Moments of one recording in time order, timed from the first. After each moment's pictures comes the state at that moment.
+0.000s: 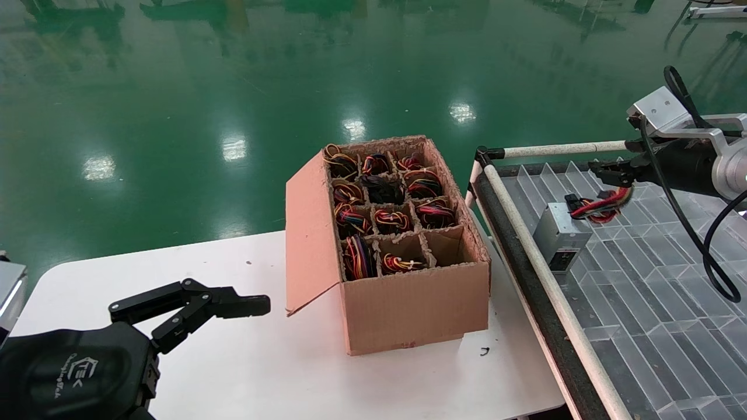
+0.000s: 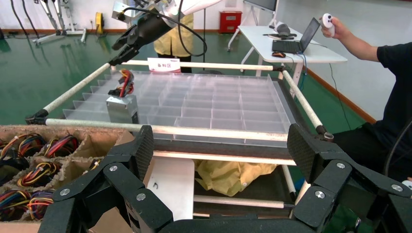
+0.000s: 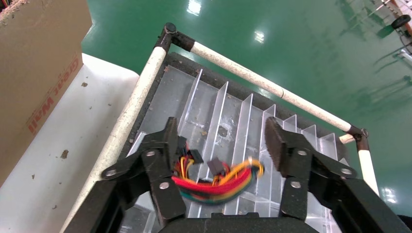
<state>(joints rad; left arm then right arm) -1.08 0.60 0.30 -1.28 0.72 1.49 -0.18 1.95 -1.03 -0.67 0.00 -1.62 -0.67 0.04</state>
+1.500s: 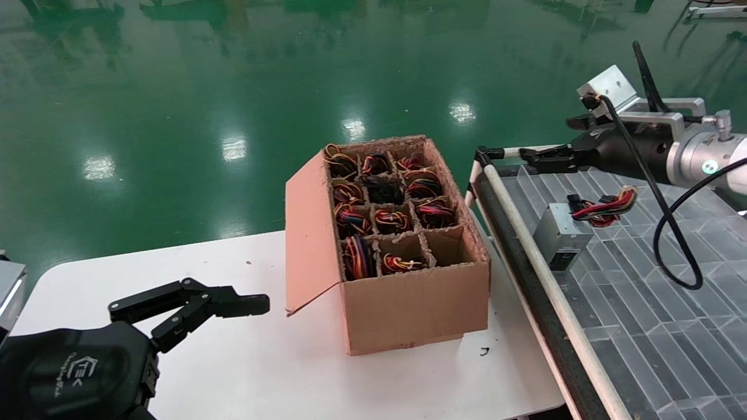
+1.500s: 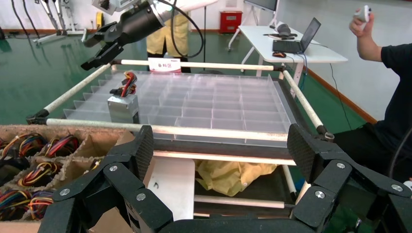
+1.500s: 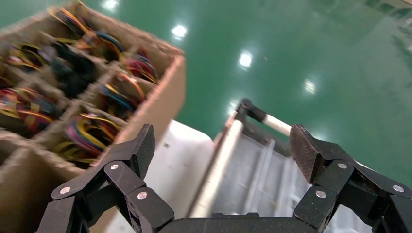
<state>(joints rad) -1.08 0.60 0.30 -1.28 0.72 1.49 -0.18 1.83 -1.00 -0.59 0.25 -1.45 -0.87 0.06</state>
